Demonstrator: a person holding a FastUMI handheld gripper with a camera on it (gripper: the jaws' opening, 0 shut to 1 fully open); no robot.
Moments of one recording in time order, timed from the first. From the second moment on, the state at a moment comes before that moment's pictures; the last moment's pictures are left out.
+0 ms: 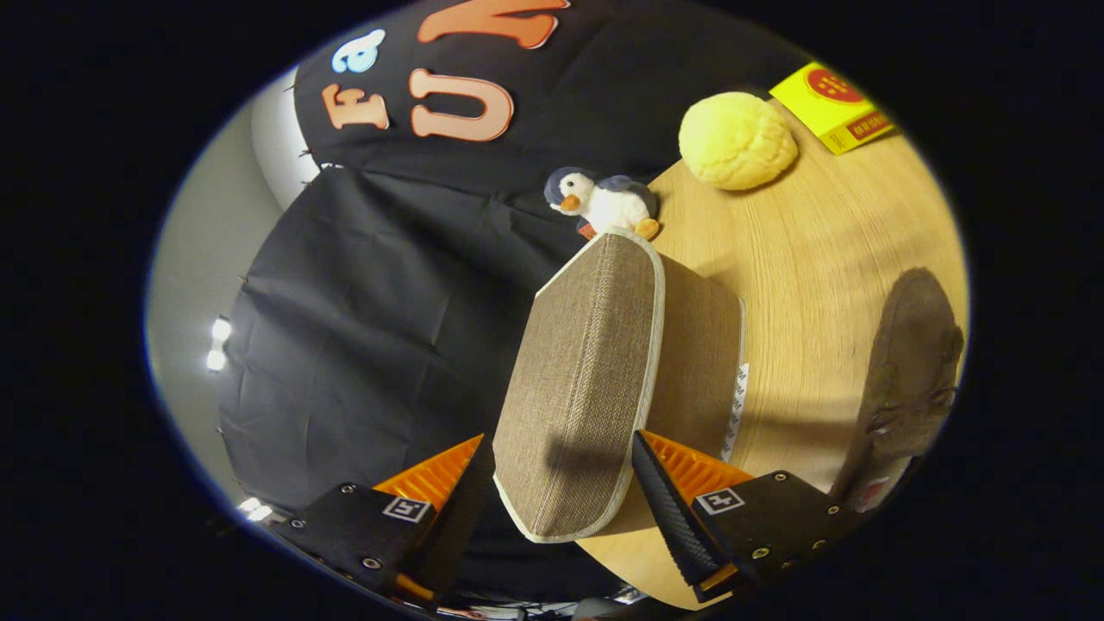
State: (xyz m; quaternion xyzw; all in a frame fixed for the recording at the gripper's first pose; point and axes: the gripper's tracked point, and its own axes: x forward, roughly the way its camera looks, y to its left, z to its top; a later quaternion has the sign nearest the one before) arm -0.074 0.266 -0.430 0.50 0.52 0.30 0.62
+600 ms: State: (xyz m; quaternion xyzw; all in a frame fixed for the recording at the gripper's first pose) arm -0.085 0.276 -0.437 0.62 0.51 0.29 0.53
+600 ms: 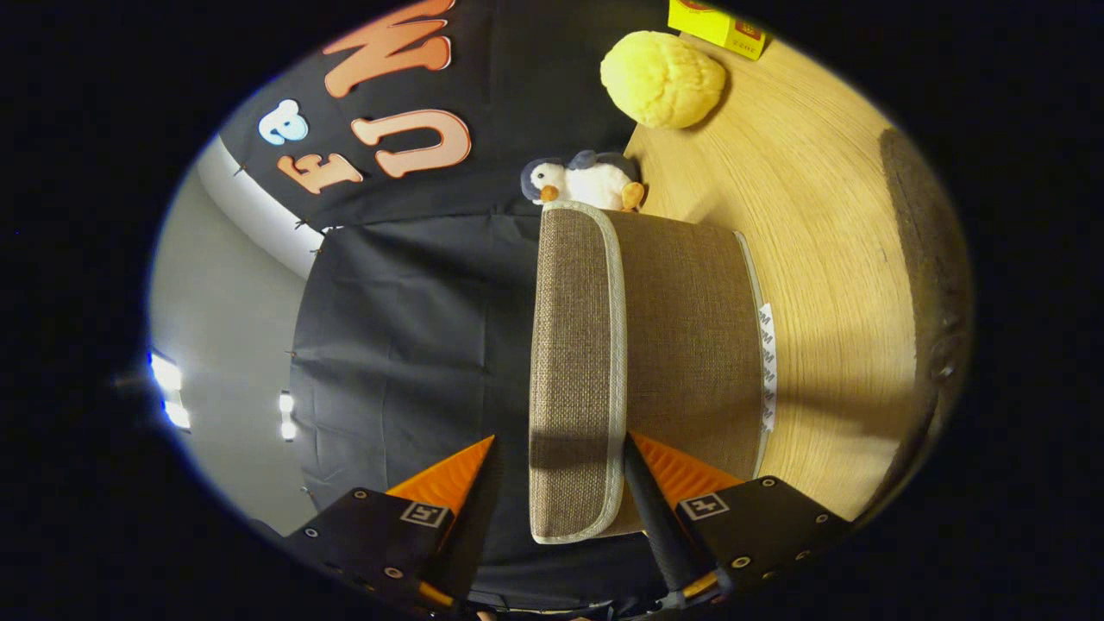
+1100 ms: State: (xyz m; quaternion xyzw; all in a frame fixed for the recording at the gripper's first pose) arm -0.057 0.248 -0.365 0.62 0.44 0.32 0.56
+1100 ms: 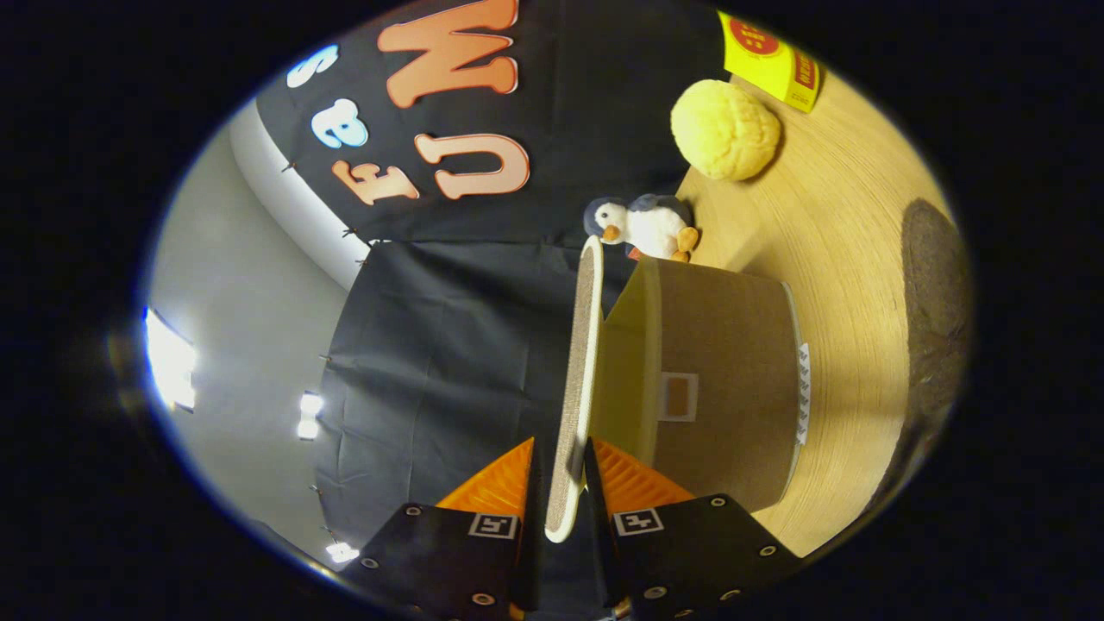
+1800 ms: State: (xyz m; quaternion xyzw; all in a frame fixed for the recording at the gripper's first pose) arm -0.004 0.308 -0.267 0.56 0.40 0.35 0.63
